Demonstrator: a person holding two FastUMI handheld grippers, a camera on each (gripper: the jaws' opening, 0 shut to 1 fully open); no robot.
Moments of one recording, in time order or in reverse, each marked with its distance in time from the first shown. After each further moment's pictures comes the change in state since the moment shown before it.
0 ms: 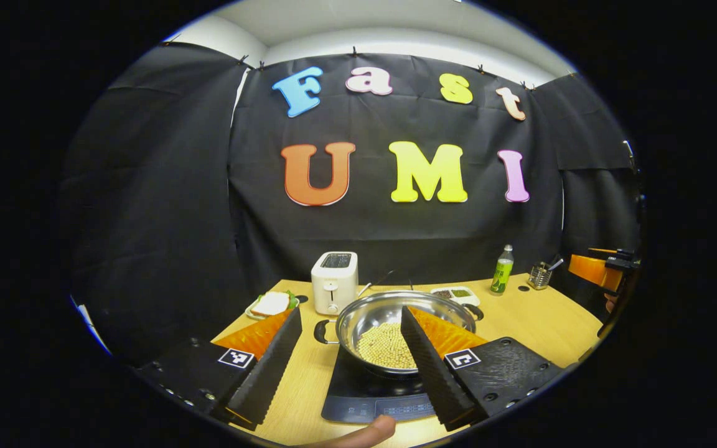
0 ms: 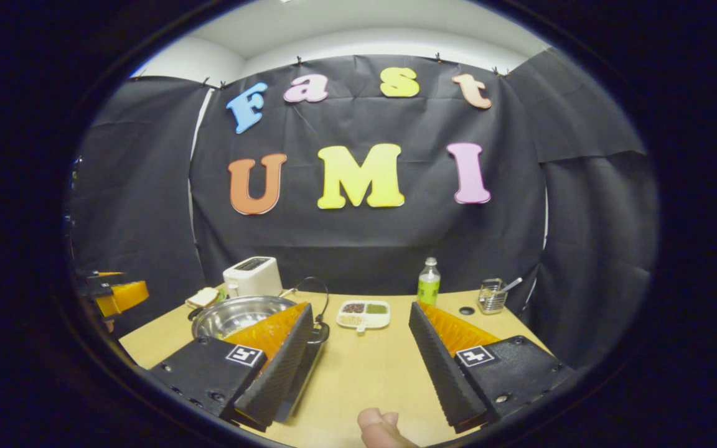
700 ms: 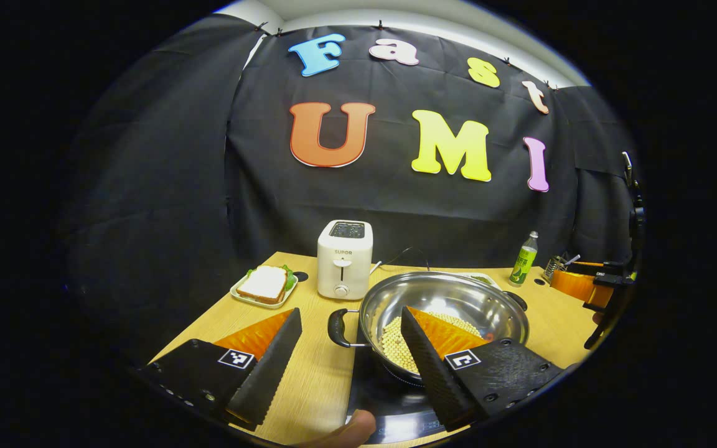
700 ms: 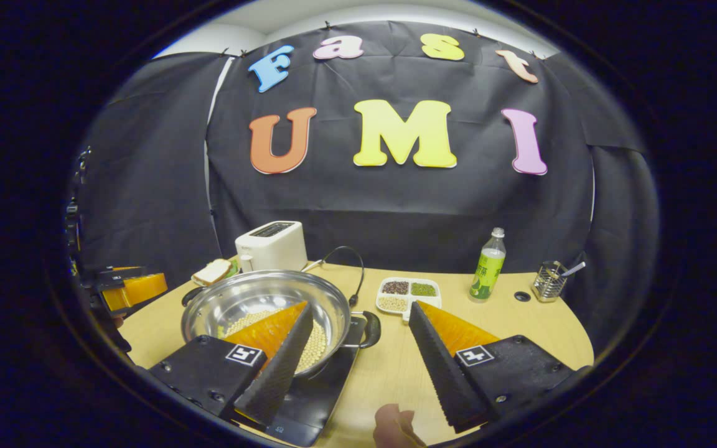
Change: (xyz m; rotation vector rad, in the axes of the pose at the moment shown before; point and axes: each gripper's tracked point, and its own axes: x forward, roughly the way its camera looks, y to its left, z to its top) left arm 0.085 0.048 -0.078 -0.084 0.164 -0.038; right arm 0.109 0.110 -0.073 -0.030 0.174 0.165
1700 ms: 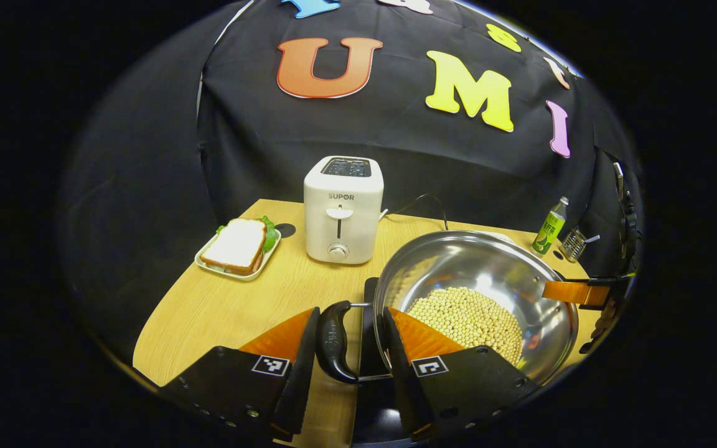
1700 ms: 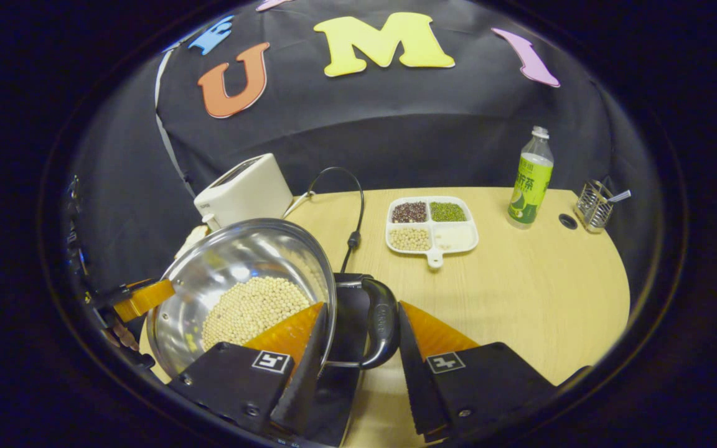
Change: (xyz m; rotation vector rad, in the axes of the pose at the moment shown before) left arm 0.116 0.016 -0.062 -0.026 0.295 -0.024; right arm 0.120 -0.008 -0.083 0.208 0.410 0.032
